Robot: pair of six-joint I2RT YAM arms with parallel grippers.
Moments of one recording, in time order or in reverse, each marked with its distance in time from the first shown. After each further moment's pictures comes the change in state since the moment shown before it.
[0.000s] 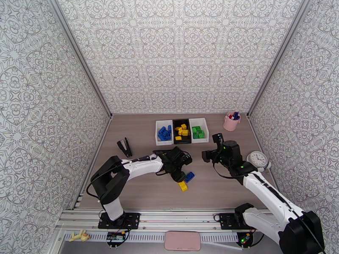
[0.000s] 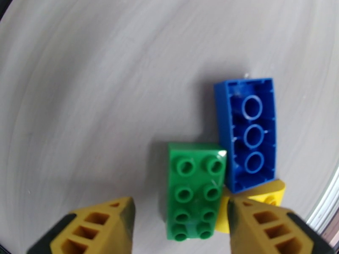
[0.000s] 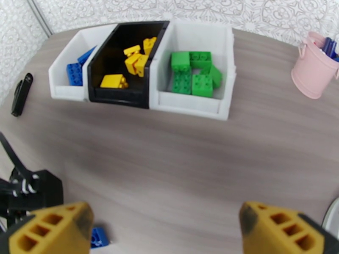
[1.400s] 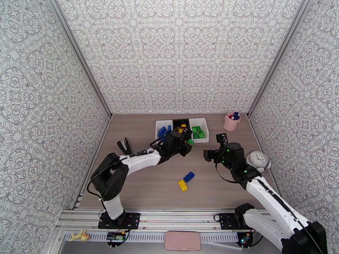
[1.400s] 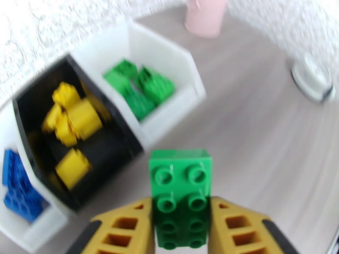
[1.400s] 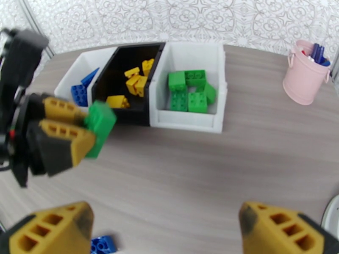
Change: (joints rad) left arm 0.118 0.074 0.146 0.646 -0.100 -0.181; right arm 0.000 -0.101 -0.040 0.042 0.022 0.057
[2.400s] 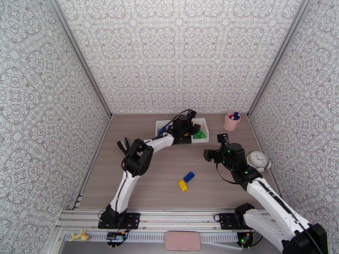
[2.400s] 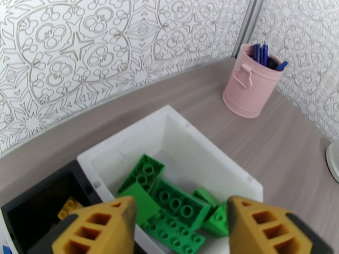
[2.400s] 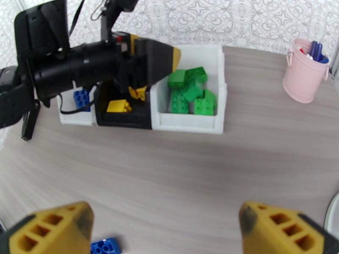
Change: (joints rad) left arm 0.105 0.445 0.520 0.068 0.062 -0.039; right arm 0.000 -0.018 -0.003 -0.003 -0.001 0.026
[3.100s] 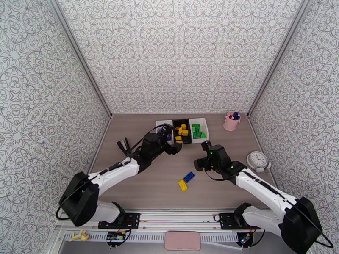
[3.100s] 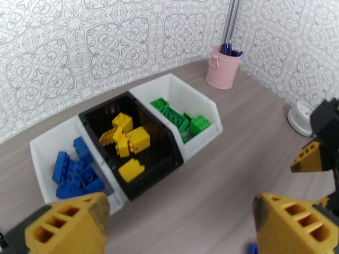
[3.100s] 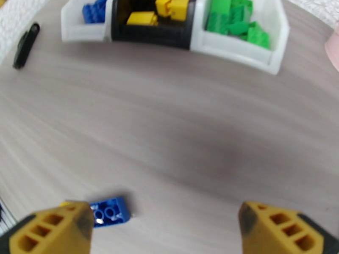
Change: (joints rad) left arm 0.003 -0.993 -0.976 0.040 -0.038 0.050; right arm 0.253 0.270 0.097 -0.186 0.074 -0.004
